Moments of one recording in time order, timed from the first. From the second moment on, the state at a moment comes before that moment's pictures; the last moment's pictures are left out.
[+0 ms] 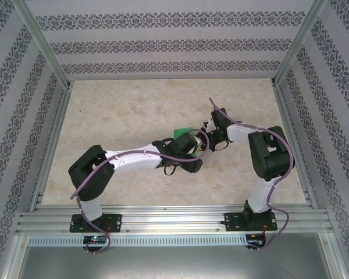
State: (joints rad) left arm -0.98 1.82 1.22 -0.38 0.01 -0.39; right arm 0.28 1.85 1.02 -0.34 -0.72 0.71
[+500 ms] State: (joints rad) left arm -1.02 1.96 1.38 -0.50 -0.16 -0.39; right arm 0.28 1.85 1.02 -0.35 -0.72 0.71
